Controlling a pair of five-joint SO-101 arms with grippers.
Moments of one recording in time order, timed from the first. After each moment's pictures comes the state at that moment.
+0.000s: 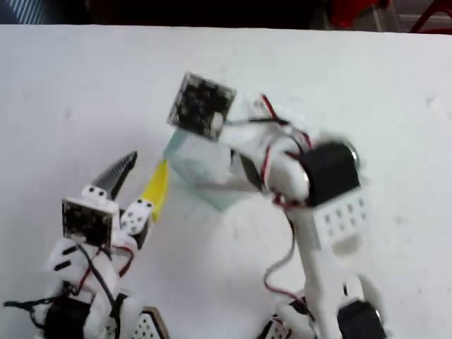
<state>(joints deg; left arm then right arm) 9.0 -104.8 71.6 51.2 -1.9 -27.9 -24.2 -14.4 97.0 48.8</state>
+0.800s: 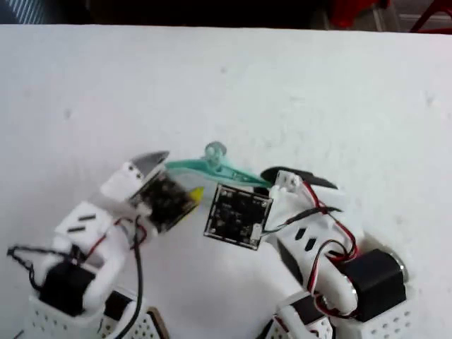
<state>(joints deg) 18.0 -77.2 52.2 59.6 -29.7 -26.9 -54.9 19.0 90.4 58.5</state>
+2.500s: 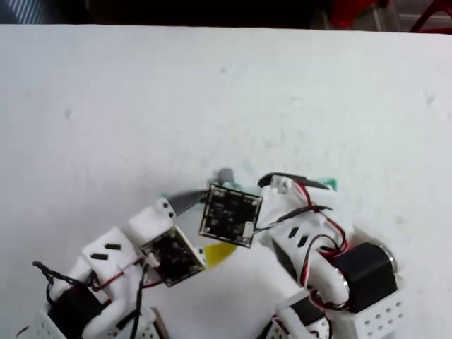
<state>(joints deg) 38.7 -93.1 66.0 57.6 -21.1 -30.9 -55.0 20.0 89.9 58.2</state>
